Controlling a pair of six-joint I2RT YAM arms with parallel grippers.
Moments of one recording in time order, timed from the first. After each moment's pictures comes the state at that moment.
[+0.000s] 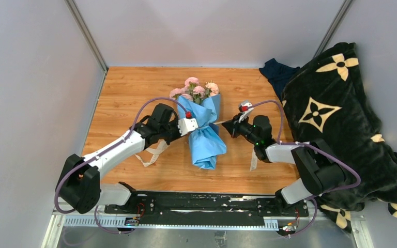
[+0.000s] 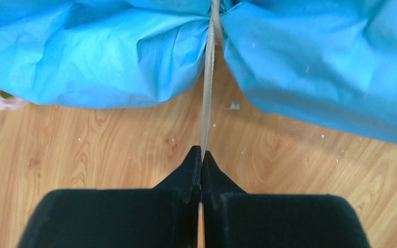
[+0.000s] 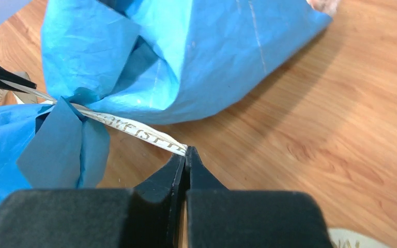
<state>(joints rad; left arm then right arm) -0.55 1.30 0.83 -0.40 0.19 0.69 0.45 1.51 0.46 0.88 -0.33 0.13</state>
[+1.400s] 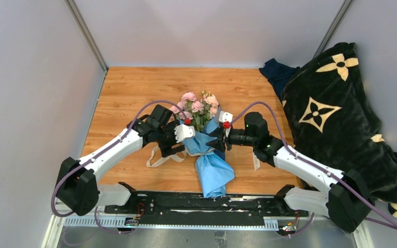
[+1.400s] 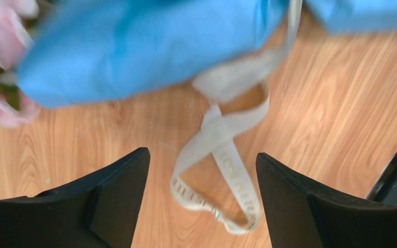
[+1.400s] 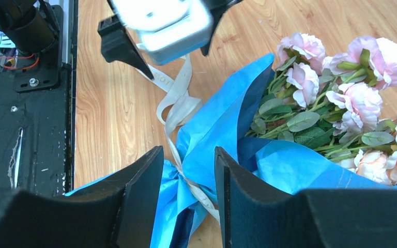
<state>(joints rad) -0.58 1.29 0.91 -0.65 0.31 0.70 0.68 1.12 0.65 0.20 -0.64 -0.23</state>
